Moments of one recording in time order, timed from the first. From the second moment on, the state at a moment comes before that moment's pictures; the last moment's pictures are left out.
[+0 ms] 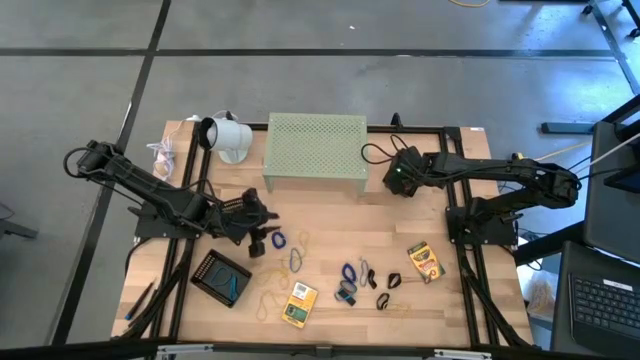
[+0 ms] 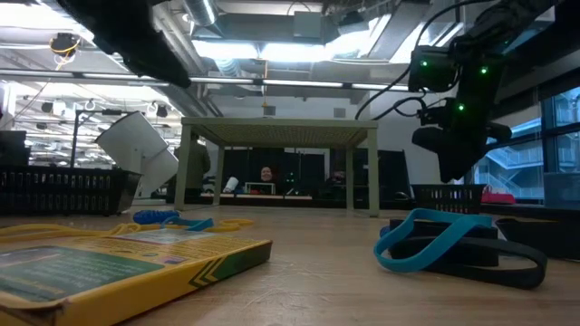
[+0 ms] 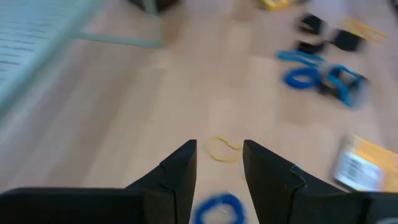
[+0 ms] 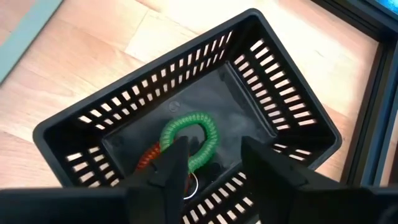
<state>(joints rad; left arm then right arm) -0.38 1.10 0.69 -0.32 -0.48 -0.37 -0.37 1.27 0.68 -0.71 0.45 0.64</state>
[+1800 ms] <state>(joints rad) -0.33 1.55 0.63 -0.19 -0.24 -0.36 -0.37 1.27 0.68 -0.63 0.43 0.63</state>
